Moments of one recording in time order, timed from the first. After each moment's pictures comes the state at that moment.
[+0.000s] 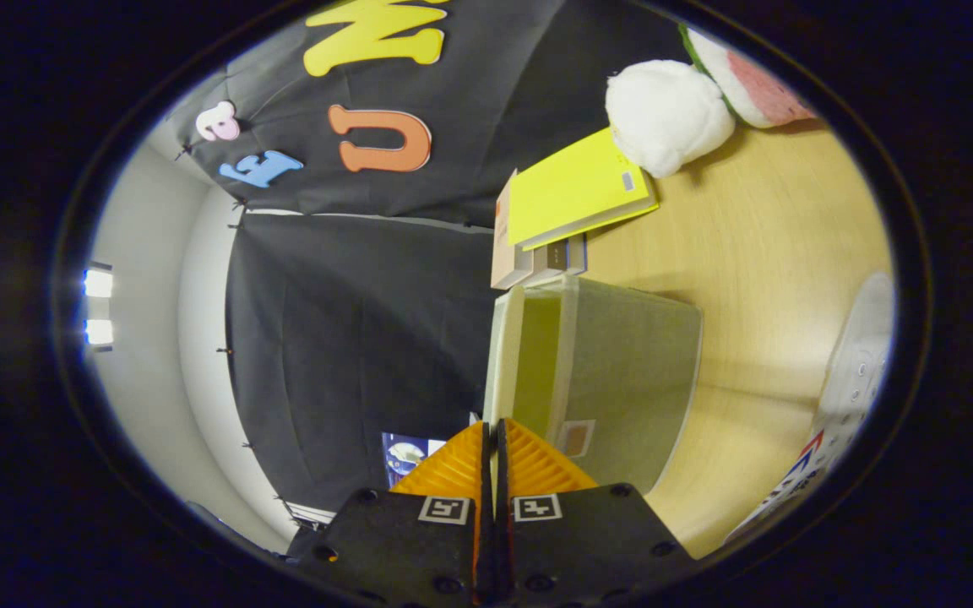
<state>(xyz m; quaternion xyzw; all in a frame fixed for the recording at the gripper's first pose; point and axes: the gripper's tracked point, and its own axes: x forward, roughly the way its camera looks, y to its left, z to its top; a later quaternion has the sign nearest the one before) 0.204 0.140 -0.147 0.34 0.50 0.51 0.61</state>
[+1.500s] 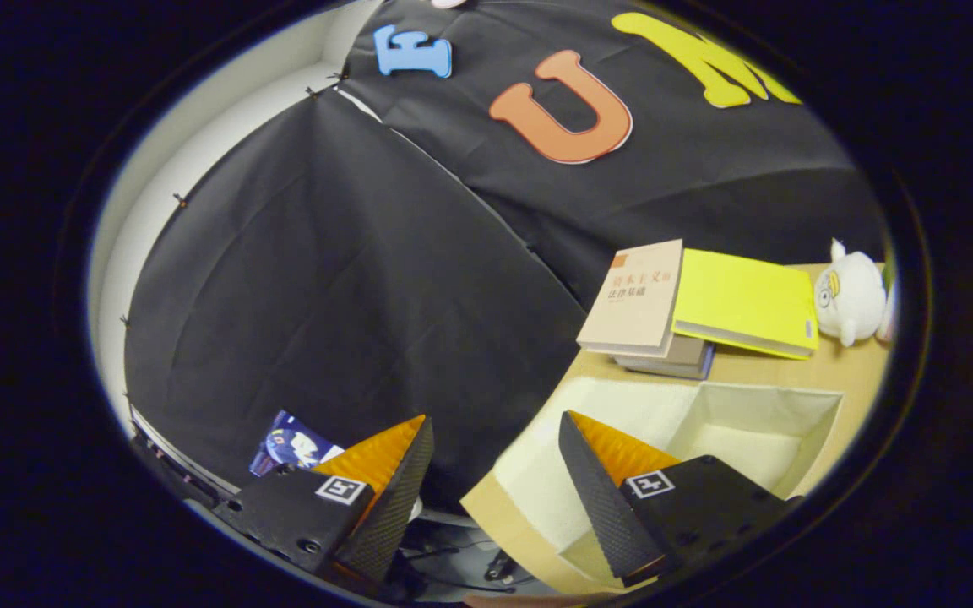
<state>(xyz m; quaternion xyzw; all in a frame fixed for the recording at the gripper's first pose) 0.144 0.386 -0.055 0.11 0.33 0.48 0.80</state>
